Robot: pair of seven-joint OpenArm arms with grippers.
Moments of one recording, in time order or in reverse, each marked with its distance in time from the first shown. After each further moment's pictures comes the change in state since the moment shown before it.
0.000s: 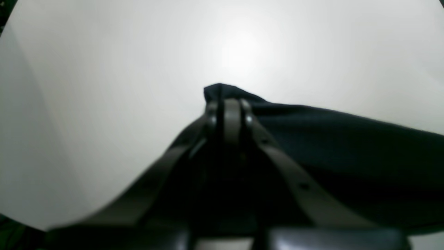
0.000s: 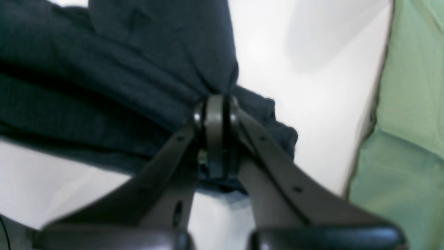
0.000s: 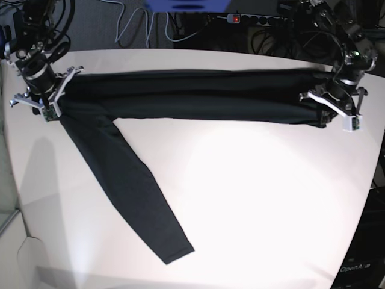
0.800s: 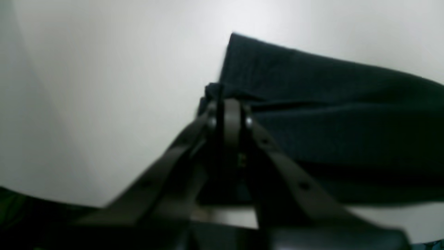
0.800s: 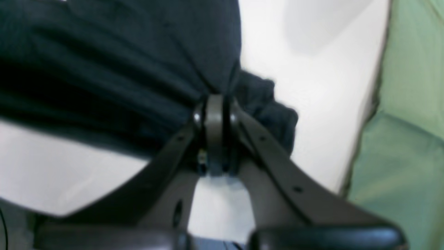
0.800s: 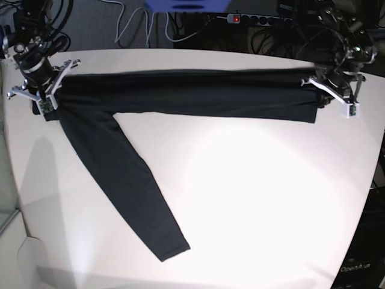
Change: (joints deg) left arm 2.7 -3.5 0.2 -7.3 0.0 -0.2 -0.3; right arm -2.7 0.0 1.3 -0.3 -0.1 0.0 0.9
